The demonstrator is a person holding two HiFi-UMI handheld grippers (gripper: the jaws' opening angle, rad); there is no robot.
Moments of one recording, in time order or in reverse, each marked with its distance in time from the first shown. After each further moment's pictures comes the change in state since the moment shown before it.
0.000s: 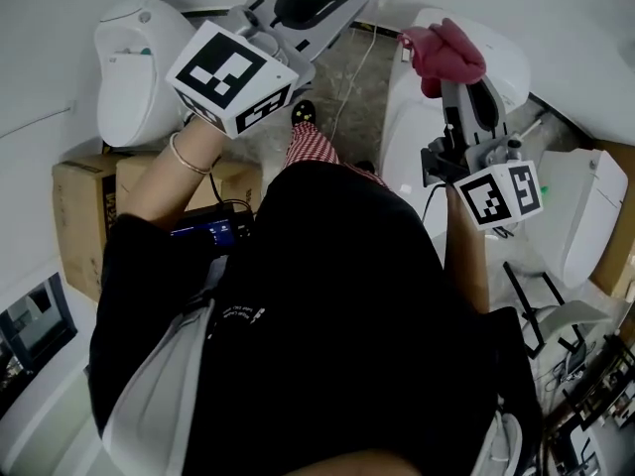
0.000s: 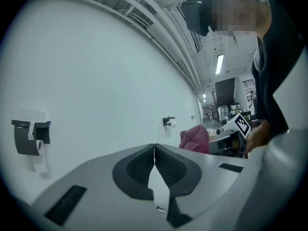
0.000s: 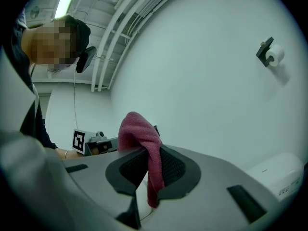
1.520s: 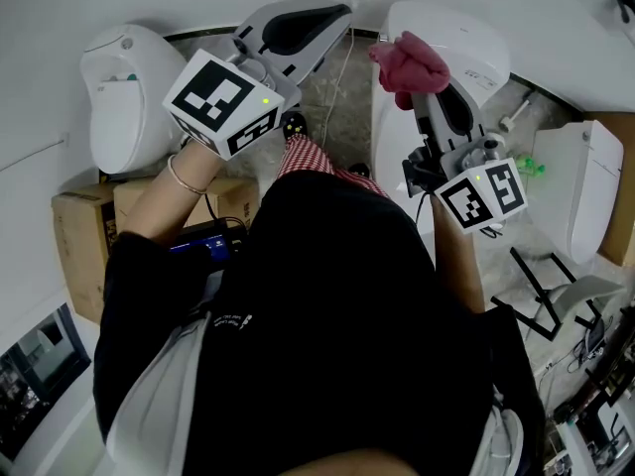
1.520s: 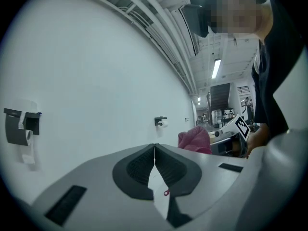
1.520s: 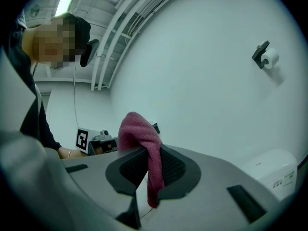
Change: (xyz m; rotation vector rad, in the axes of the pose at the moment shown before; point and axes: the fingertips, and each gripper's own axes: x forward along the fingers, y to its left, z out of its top) left arm 0.005 -0.043 -0.011 -0.038 0.005 -0.079; right arm -0.034 0.014 -0.015 0.003 0.022 -0.012
